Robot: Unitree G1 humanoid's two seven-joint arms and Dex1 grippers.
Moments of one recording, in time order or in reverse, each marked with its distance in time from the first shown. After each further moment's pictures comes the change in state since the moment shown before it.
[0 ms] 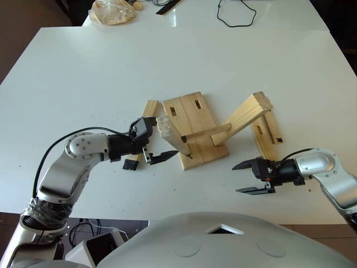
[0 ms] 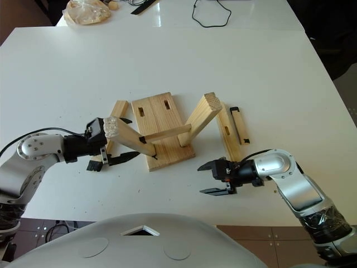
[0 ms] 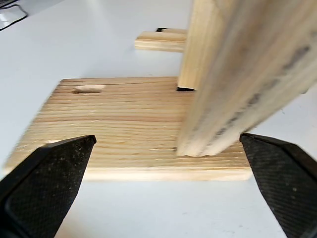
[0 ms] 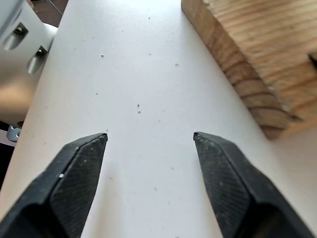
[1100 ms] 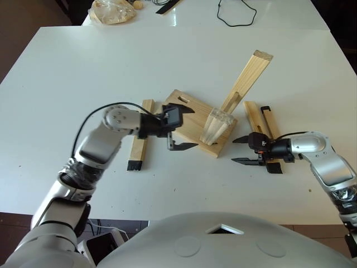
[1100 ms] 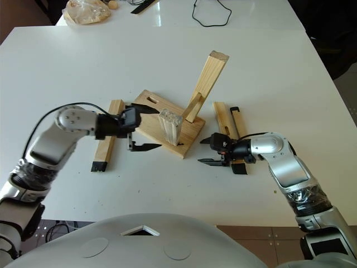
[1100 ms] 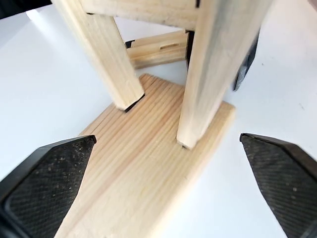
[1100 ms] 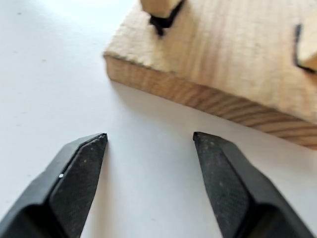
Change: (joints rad) left arm -0.376 -0.083 -0.163 0.227 0.124 -0.055 -0.198; right arm -0.173 0.108 -0.003 0.179 -0.056 0.052 -0.124
